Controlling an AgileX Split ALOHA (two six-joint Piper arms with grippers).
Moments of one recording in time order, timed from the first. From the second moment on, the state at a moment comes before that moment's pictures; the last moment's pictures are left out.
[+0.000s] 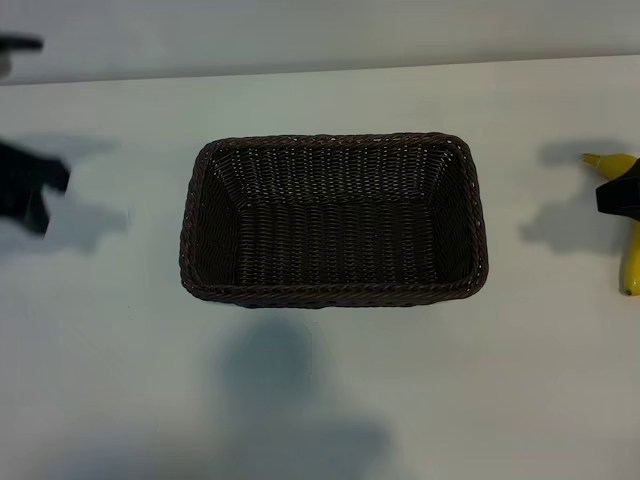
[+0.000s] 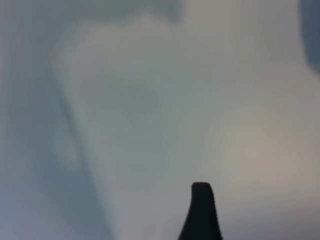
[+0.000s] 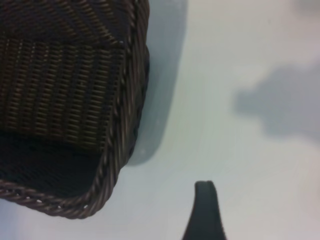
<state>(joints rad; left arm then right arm) -0.10 1.38 -1.13 0.03 1.17 -0.06 -0.10 1.26 -0.78 0.63 0.73 -0.62</state>
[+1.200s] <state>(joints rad) -0.08 0.06 -0.52 0.03 1.06 -0.04 -0.10 1.26 -0.78 0.63 0.72 -0.62</state>
